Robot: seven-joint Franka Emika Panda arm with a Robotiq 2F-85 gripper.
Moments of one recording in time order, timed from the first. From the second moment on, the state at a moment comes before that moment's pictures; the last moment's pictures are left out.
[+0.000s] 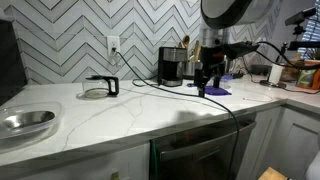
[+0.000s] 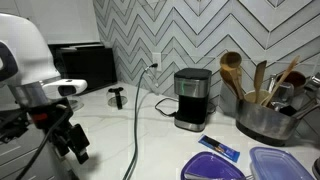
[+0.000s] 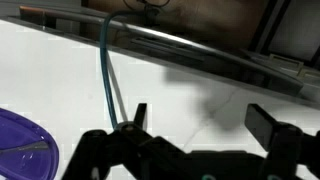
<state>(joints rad) -0.09 -0.73 -0.02 -2.76 -0.23 2.11 -0.11</state>
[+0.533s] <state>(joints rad) -0.09 -0.72 -0.02 -2.78 -0.23 2.11 -0.11</state>
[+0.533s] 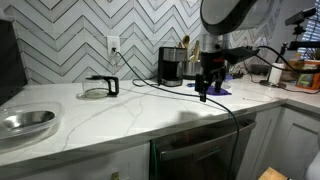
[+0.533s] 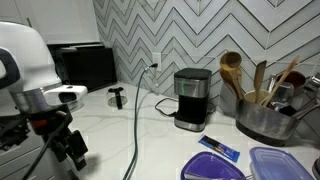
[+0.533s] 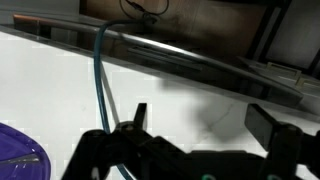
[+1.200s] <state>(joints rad) -0.10 -0.61 0.02 -2.61 -0.30 2.18 -0.04</state>
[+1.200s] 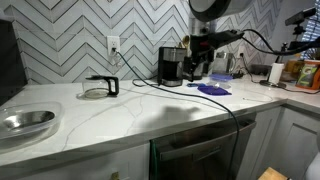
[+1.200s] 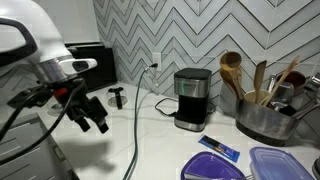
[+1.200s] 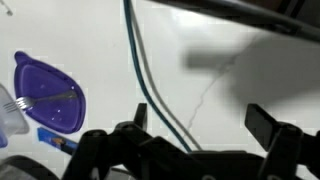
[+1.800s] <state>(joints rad) -0.21 -0.24 0.07 -2.28 -0.71 2.23 0.26</state>
